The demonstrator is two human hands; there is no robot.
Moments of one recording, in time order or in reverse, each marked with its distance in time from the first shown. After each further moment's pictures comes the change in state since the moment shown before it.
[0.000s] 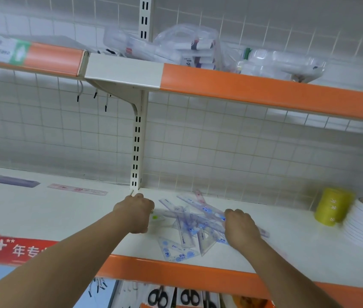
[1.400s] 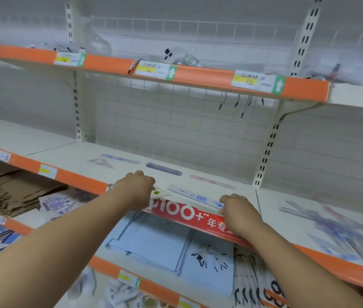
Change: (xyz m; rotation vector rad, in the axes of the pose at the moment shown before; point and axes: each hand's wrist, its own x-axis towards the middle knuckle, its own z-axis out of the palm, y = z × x) left_hand -0.186 -0.361 0.003 -0.028 0.111 -0.268; right_hand -0.076 -0.380 -0.046 0.173 0.030 -0.372
